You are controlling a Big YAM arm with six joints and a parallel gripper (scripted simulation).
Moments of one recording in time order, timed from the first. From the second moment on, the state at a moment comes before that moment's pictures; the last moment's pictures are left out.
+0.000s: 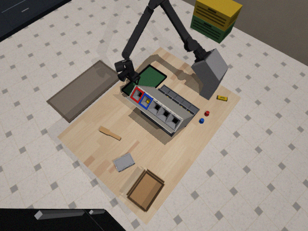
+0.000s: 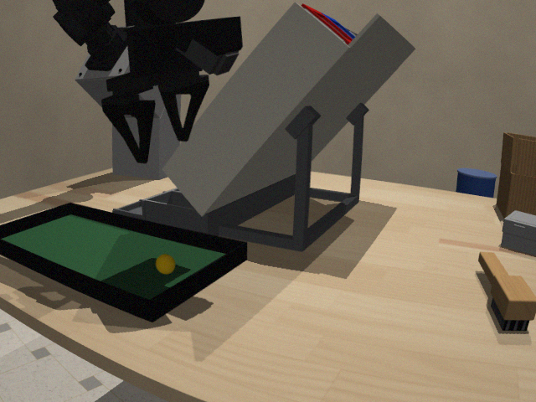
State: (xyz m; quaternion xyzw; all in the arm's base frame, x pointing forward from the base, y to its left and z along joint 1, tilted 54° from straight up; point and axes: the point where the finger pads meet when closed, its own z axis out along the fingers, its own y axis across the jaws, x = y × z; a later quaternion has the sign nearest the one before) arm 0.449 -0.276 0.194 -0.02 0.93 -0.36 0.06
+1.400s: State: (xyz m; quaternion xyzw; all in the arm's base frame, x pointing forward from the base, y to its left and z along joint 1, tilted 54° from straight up) arm 0.450 -0.278 0.193 -0.02 0.93 -0.36 0.05
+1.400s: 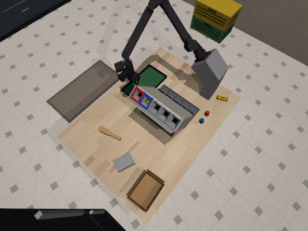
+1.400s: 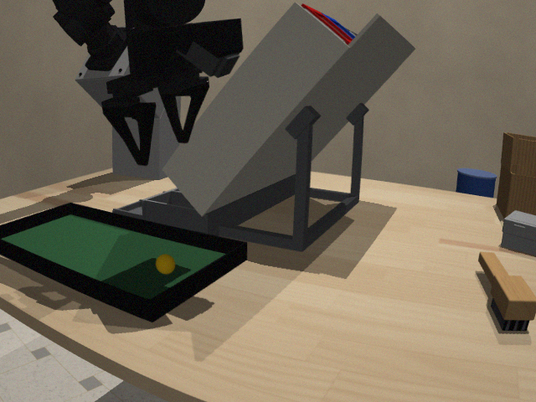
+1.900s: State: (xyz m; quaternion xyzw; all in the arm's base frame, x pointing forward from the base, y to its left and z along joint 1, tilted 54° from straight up) arm 0.457 -0.302 0.184 -0.02 0.93 -0.36 0.07
